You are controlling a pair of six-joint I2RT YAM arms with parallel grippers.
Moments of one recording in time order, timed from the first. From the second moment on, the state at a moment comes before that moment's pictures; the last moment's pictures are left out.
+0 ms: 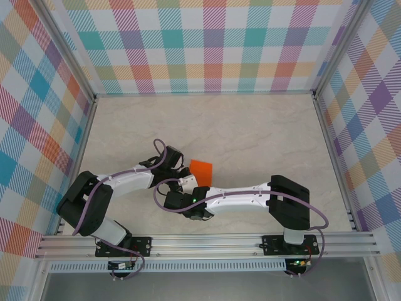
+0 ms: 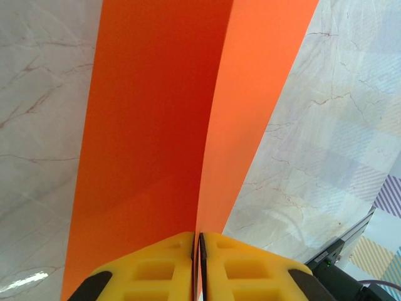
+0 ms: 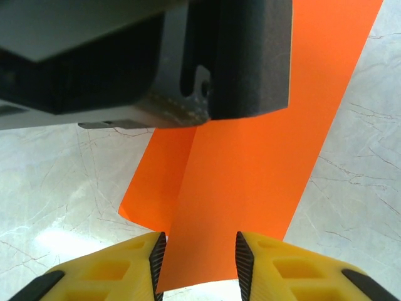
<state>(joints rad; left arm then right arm) -0.61 1.51 0.74 -0.25 0.45 -0.99 1.38 1.82 1.26 -0.78 0.50 0.94</state>
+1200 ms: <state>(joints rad) -0.60 1.07 0.59 -0.47 0.20 -1.09 1.09 1.53 0.82 -0.29 0.01 0.87</state>
